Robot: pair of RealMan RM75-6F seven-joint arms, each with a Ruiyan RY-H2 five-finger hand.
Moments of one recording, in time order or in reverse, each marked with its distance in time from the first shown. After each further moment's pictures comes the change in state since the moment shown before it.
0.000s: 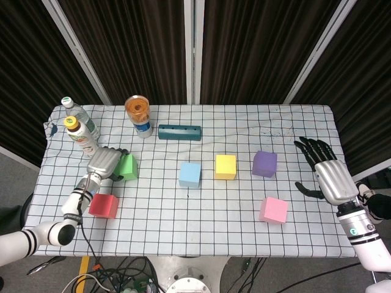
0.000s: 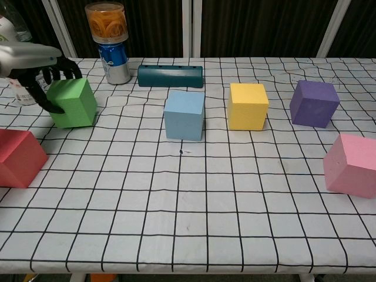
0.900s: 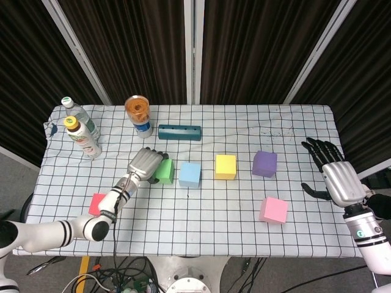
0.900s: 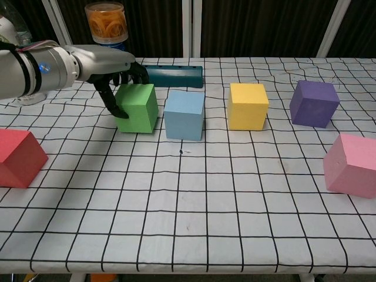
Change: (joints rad) left arm -0.191 -0.160 -0.011 -0.002 -0.129 0.005 0.169; right arm -0.047 0.013 0.024 0.024 -0.019 -0.013 0.036
